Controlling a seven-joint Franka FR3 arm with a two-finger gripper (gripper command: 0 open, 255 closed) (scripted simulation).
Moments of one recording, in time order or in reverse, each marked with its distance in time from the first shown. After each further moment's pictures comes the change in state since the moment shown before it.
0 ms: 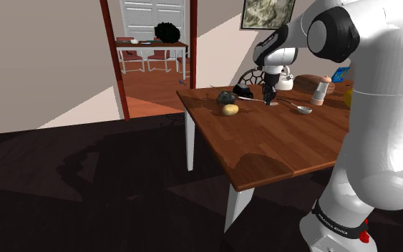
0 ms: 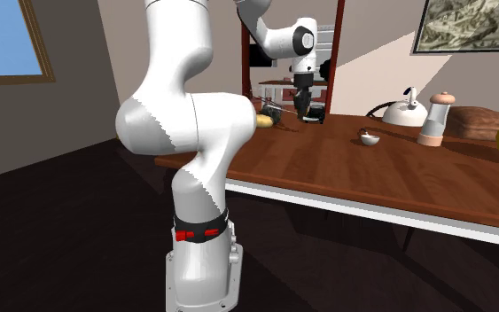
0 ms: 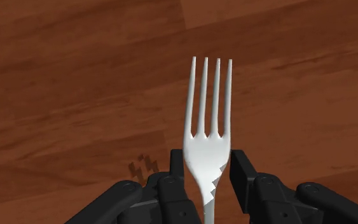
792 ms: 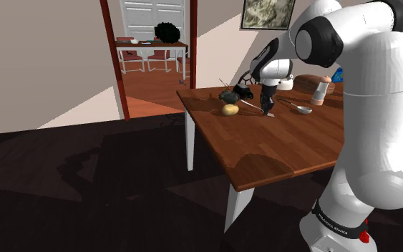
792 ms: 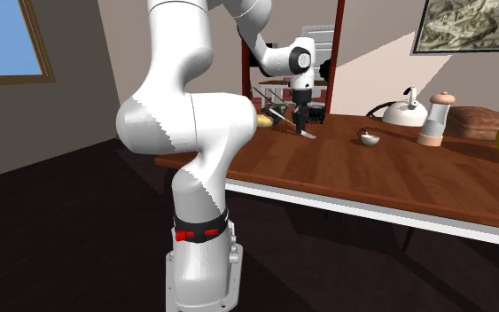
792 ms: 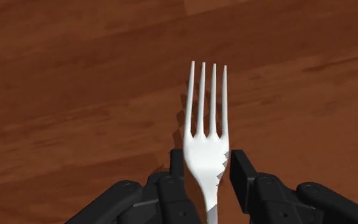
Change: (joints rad) arm -0.049 0.085 0.058 -0.073 0.095 0.127 -0.059
